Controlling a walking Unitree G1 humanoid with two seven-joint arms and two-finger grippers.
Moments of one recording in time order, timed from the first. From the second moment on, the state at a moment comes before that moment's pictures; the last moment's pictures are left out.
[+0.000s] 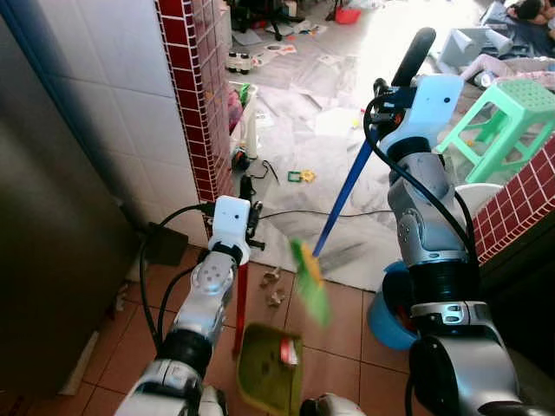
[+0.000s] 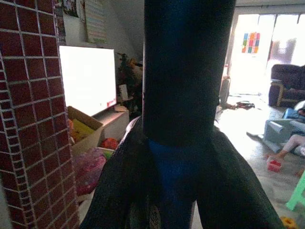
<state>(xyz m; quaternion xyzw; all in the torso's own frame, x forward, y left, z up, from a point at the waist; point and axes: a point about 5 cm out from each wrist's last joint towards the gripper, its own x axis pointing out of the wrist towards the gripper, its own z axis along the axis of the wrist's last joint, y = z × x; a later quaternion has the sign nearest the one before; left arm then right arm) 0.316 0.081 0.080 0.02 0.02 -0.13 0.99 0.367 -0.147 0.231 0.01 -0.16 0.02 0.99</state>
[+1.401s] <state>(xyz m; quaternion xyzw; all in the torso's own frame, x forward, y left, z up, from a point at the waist) 0.311 0.086 0.069 0.00 0.02 -0.08 1.00 0.359 -0.141 0.186 0.08 -0.04 0.07 0.99</state>
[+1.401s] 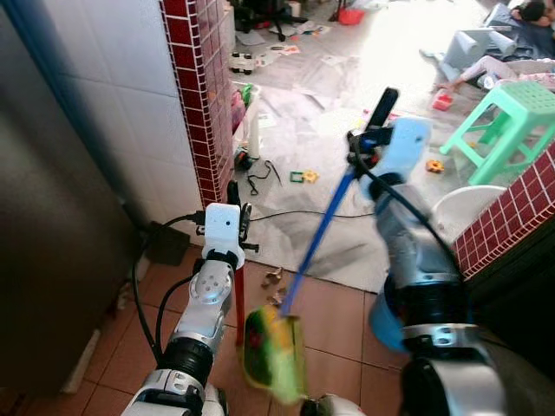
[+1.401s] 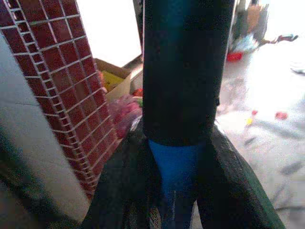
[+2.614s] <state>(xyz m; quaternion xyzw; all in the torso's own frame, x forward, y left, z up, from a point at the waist) 0.297 0.117 0.097 0.00 -0.05 -0.08 1.00 0.329 -0.156 0.133 -0.06 -0.07 -0.01 1.00</state>
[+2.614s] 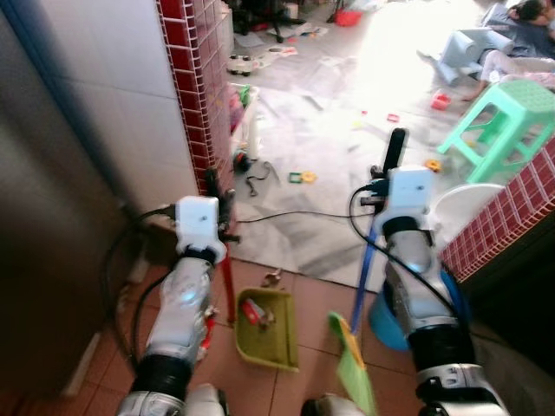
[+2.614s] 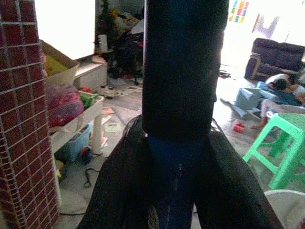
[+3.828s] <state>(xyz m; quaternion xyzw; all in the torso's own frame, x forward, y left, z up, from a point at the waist) 0.286 0.104 0.100 -0.02 -0.01 -0.13 0.99 0.325 -0.168 0.129 -0.05 -0.08 -0.03 1.00</state>
